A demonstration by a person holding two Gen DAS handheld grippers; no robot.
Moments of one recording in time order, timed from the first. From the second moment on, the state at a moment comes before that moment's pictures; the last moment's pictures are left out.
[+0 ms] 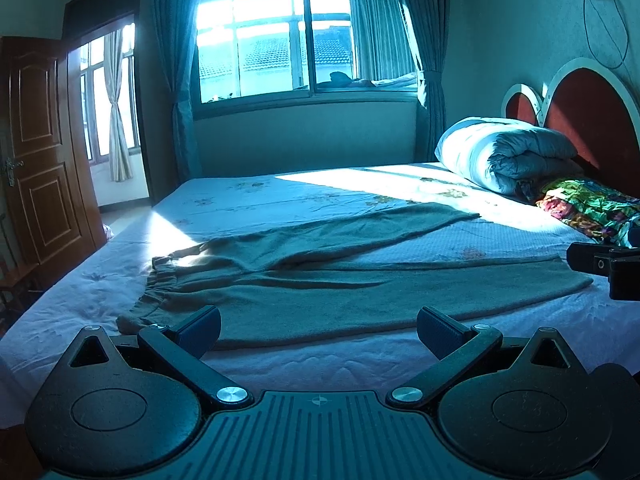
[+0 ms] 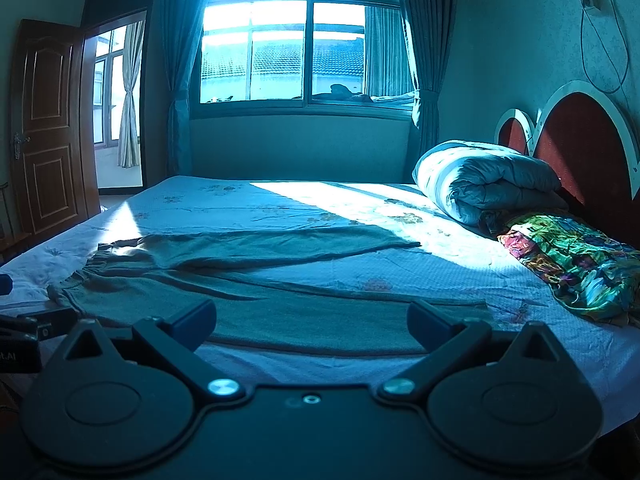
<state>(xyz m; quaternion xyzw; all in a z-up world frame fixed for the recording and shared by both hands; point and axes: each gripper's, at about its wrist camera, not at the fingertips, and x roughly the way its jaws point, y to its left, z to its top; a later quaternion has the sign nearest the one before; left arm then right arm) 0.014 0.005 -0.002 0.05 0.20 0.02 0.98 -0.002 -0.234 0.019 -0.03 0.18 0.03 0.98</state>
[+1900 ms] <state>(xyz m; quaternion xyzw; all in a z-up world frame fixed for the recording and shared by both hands) 0.340 0.248 -0.094 0.01 0.32 0.13 0.94 0.352 -0.115 -0.043 -0.10 0.27 0.11 0.95</state>
